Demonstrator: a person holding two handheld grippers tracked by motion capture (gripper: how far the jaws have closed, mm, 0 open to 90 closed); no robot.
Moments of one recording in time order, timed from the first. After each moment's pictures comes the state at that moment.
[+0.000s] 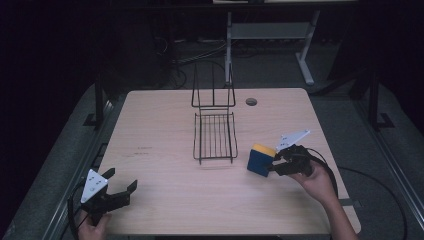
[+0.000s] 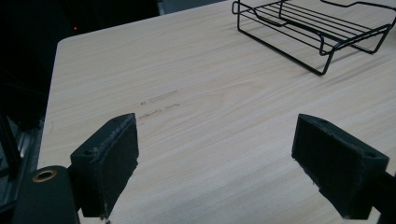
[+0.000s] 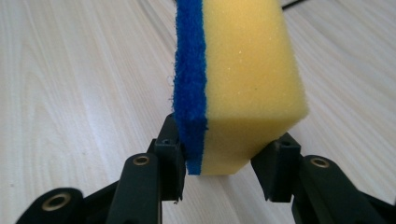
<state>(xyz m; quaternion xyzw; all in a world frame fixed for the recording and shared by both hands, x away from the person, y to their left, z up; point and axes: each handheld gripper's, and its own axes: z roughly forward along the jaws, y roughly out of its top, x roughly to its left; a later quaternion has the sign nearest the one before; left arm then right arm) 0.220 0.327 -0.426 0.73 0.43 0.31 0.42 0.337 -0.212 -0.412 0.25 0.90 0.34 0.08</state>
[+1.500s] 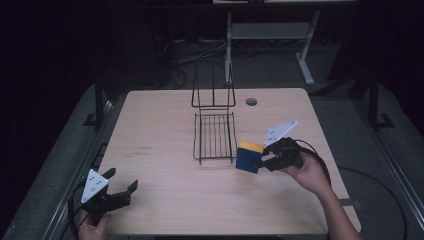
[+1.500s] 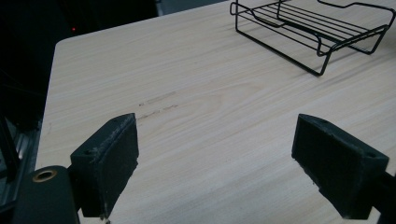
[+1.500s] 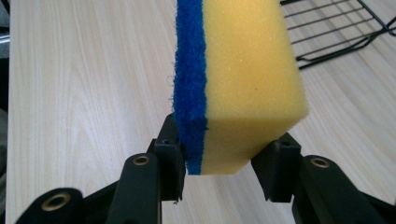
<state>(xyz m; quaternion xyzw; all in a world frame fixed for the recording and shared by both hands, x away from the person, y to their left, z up) 0.220 0.326 -0.425 0.73 0.43 0.31 0.43 0.341 -0.177 -0.379 0.18 0.92 0.35 0.07</state>
